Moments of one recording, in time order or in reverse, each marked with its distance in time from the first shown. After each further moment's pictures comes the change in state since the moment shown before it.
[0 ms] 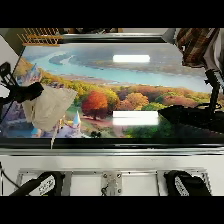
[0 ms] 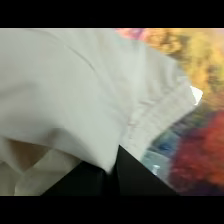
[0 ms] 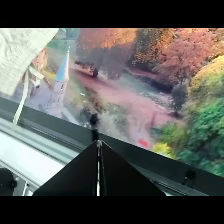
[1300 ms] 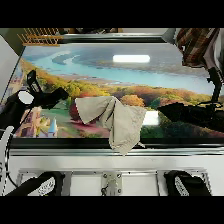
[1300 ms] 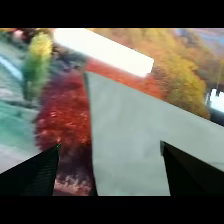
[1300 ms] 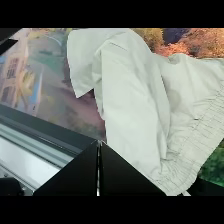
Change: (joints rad) left arm -0.145 -0.036 -0.160 -0.132 0.077 -0.093; right arm 0.000 0.000 0.000 0.034 -0.039 0.000
